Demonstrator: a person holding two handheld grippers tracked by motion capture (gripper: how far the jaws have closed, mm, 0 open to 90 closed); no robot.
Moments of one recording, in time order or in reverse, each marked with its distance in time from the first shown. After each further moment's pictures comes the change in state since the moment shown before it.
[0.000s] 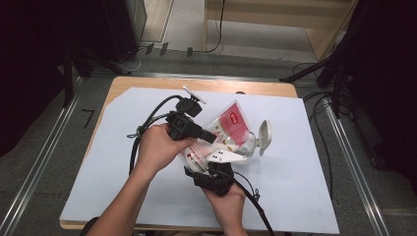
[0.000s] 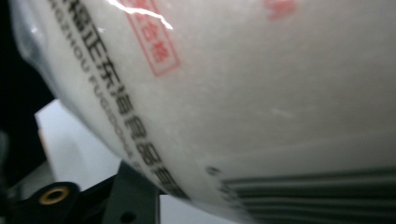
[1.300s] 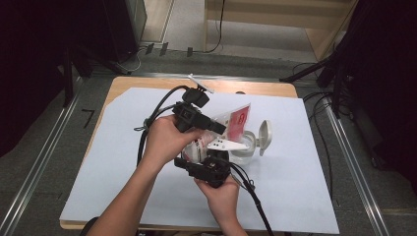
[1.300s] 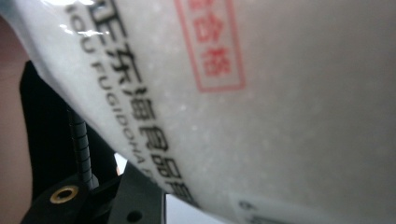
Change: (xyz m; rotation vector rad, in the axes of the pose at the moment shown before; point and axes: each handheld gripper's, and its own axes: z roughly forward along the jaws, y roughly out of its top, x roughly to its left) left arm -0.013 0.025 -0.005 -0.054 0.001 0.042; right arm 0.007 0.032 -0.002 -0.103 0.215 0.124
